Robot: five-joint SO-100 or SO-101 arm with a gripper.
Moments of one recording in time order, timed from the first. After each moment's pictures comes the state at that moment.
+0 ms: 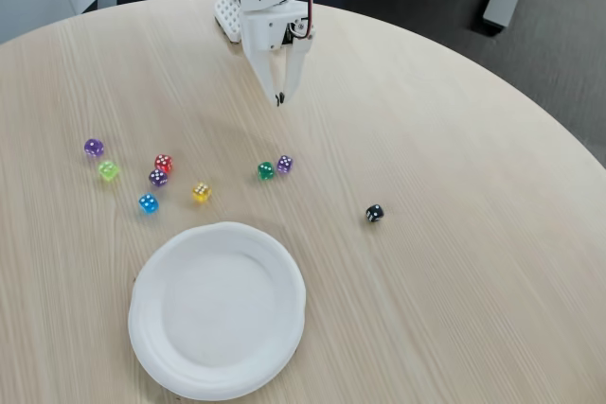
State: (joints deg) arm -10.8 176.5 170.7 67.4 1.7
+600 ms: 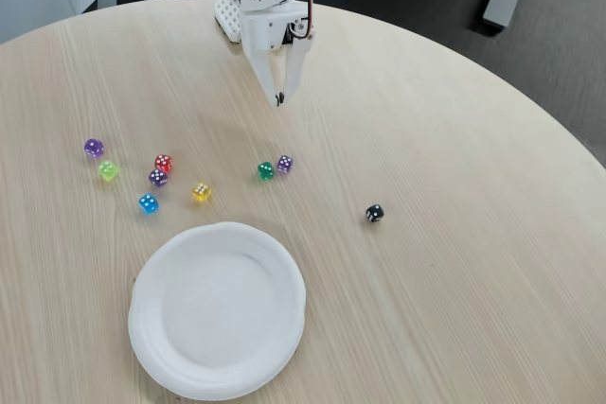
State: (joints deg) arm -10.8 176.5 170.7 67.4 2.3
